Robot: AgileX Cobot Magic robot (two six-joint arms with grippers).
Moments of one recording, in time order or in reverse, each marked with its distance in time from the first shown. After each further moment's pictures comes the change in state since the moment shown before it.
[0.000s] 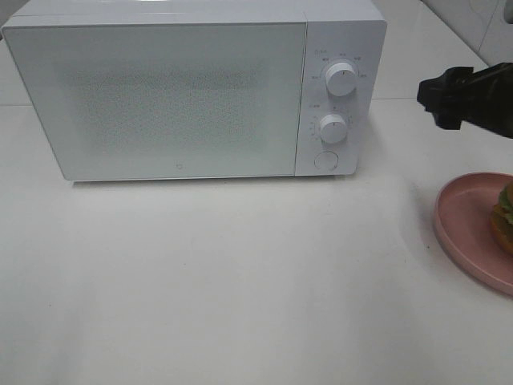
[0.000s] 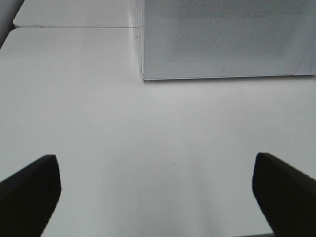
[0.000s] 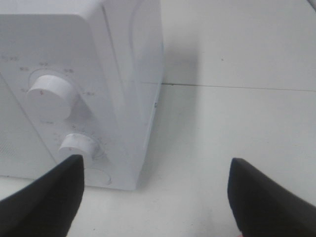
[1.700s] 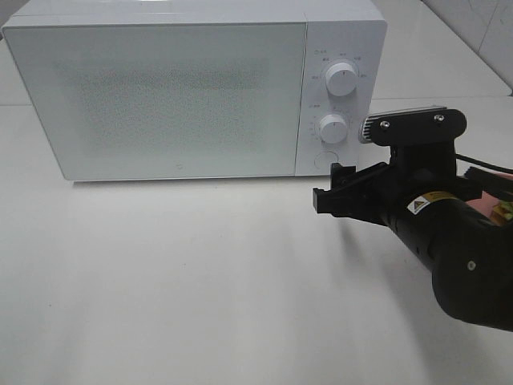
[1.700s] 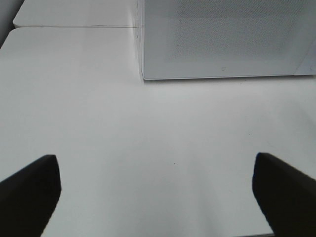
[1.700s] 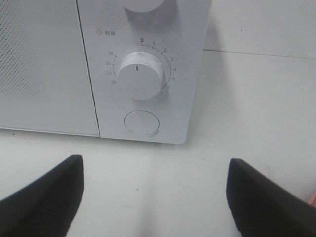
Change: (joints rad) left arm 0.000 0.000 0.000 0.000 0.000 0.000; right arm 0.585 0.416 0.092 0.907 -0.647 -0.473
